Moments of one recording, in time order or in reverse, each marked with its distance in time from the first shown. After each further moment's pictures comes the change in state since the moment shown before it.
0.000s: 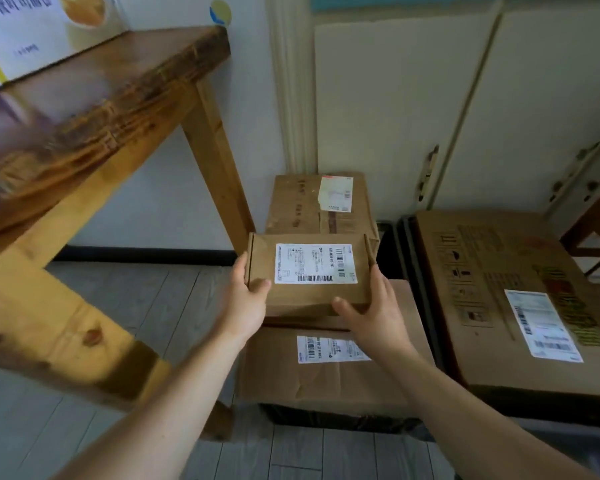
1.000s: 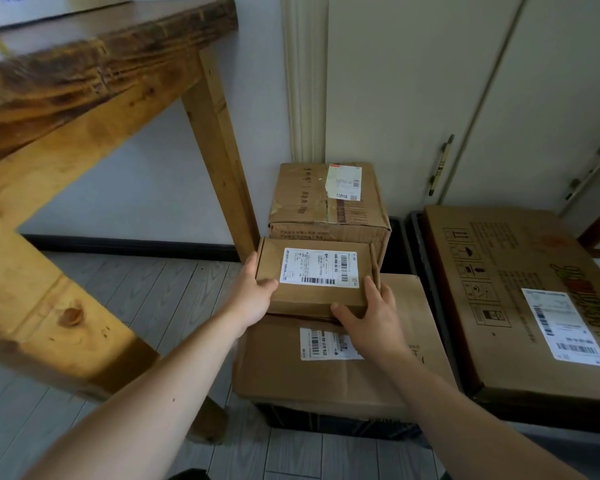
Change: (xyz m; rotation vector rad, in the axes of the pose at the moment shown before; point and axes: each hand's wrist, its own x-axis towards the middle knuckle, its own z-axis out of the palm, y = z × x) left_hand 0.040 -0.048 0.008 0.178 -0.166 -0.036; right_hand 0.014 0.036 0.036 -0.138 -0.033 0.030
